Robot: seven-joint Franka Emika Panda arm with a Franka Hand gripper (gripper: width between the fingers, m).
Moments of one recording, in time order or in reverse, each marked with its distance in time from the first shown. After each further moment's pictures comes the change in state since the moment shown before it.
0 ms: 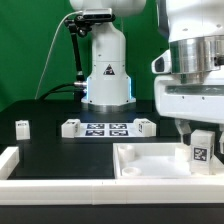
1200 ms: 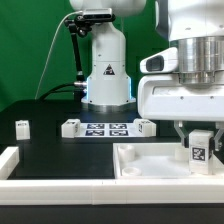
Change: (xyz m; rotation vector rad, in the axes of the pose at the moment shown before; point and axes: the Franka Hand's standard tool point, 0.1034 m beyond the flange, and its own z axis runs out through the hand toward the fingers) arm 0.003 0.001 -0.001 -0.018 0.029 -0.332
